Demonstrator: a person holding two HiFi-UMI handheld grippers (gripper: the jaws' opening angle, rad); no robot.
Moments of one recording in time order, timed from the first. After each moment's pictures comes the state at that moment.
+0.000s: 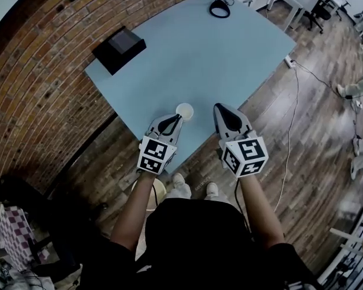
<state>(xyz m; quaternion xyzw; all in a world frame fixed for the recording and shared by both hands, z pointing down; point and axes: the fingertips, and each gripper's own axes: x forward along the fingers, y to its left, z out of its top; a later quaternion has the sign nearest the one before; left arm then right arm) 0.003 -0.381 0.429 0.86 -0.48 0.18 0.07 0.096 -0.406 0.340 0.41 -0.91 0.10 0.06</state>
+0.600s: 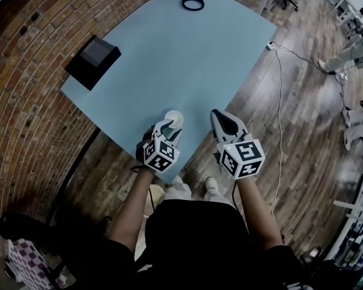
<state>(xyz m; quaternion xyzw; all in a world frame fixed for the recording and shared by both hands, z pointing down) 0.024 -0.414 0.554 0.87 -0.33 0.37 0.03 0.116 -0.434 0.389 0.48 -0.86 0.15 0.09</state>
